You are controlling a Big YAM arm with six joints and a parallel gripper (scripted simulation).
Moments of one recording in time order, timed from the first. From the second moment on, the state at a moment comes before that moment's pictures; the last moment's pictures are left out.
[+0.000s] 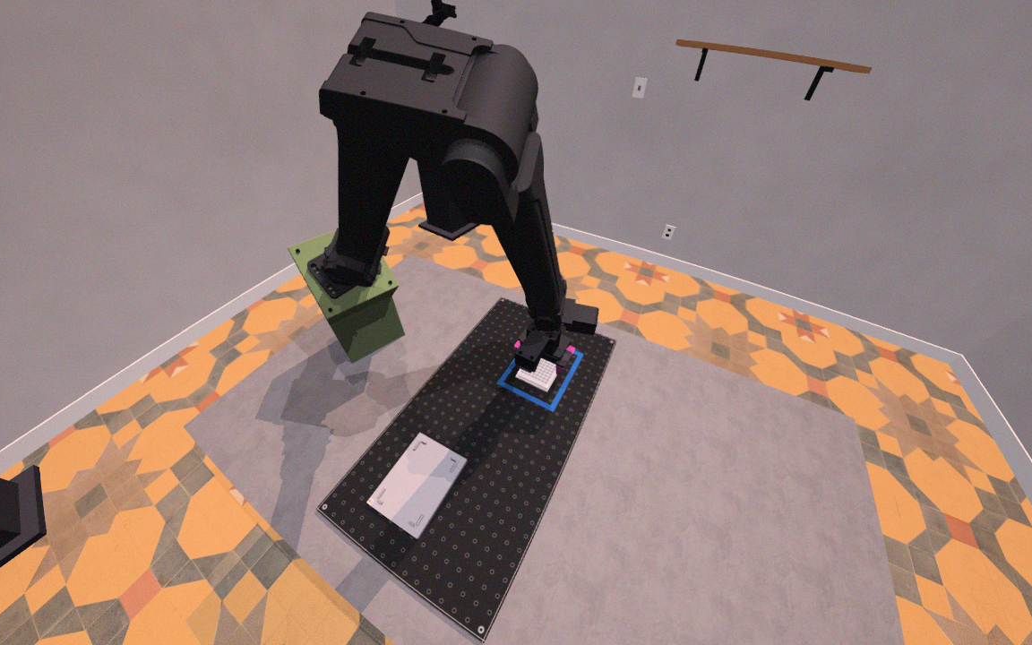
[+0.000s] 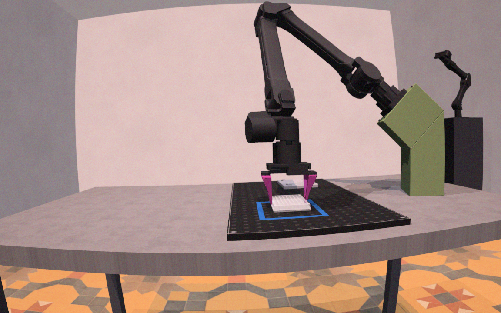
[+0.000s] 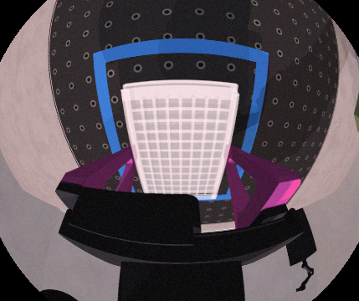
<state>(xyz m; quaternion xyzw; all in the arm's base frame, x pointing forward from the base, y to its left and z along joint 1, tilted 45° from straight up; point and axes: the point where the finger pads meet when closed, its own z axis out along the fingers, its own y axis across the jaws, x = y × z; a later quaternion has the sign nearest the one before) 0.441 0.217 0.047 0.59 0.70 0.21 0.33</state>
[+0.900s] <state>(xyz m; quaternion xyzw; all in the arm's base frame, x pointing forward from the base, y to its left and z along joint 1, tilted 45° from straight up) 0.444 0.216 0.044 0.59 0.70 0.21 0.33</state>
